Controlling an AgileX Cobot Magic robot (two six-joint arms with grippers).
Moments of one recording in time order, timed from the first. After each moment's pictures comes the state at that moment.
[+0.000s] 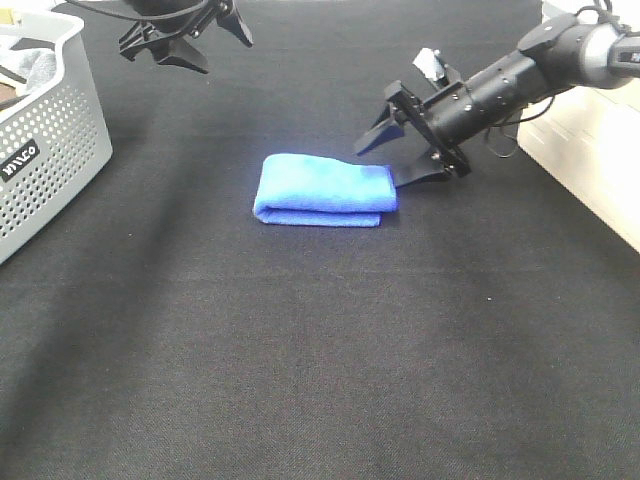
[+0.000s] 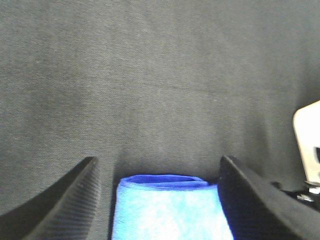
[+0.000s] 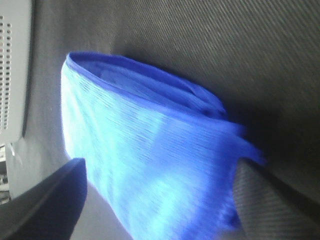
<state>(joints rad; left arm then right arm) -0.22 2.45 -2.41 -0.40 0.95 -0.25 0.09 2.54 -2.06 0.89 1.12 -0.38</state>
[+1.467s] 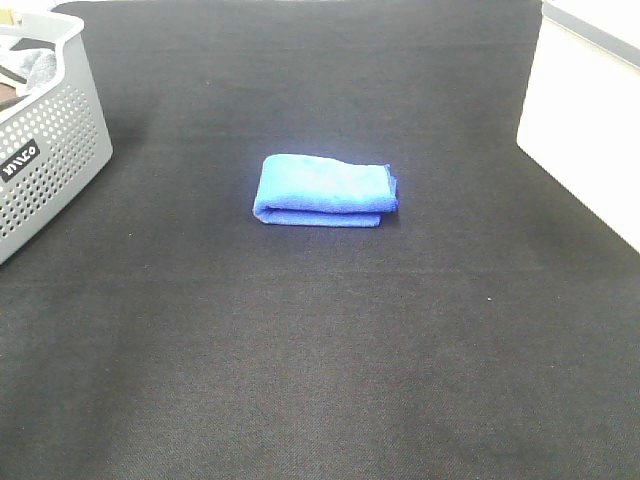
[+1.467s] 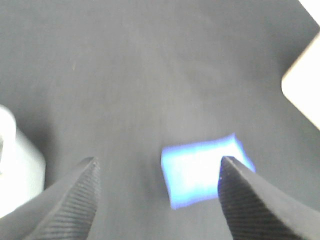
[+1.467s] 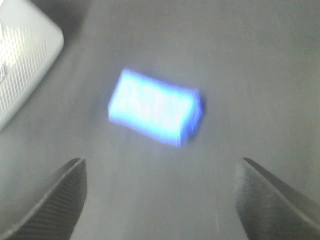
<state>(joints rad) -0.30 1.80 -2.20 -0.10 1.21 -0.02 0.08 1.59 -1.78 0.39 1.21 -0.17</state>
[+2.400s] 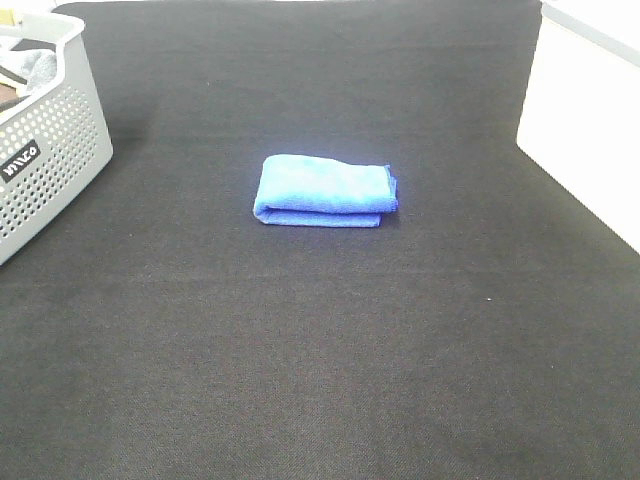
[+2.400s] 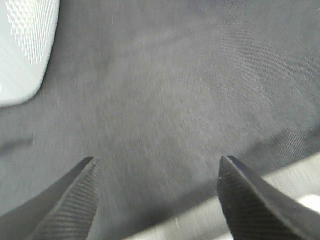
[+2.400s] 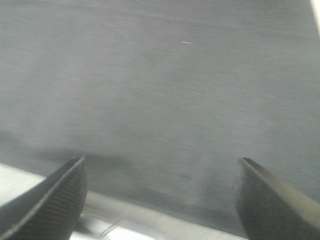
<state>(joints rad) -0.30 0.17 -0.57 -0.08 1.15 0.07 0.08 0.27 -0.53 0.17 1.12 -0.17</state>
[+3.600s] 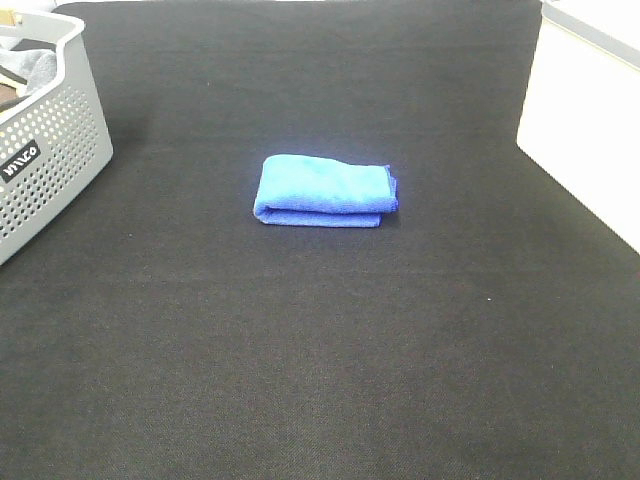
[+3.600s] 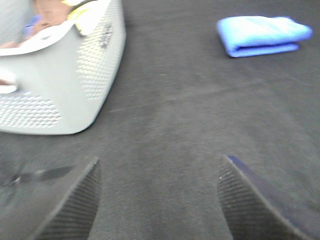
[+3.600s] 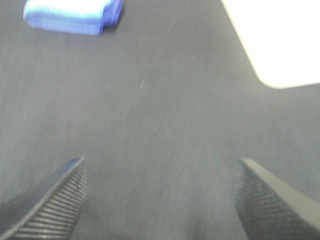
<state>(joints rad) -0.01 0.00 -0.50 -0.12 1.05 0.17 -0.04 0.11 -0.51 0.16 1.08 -0.17</state>
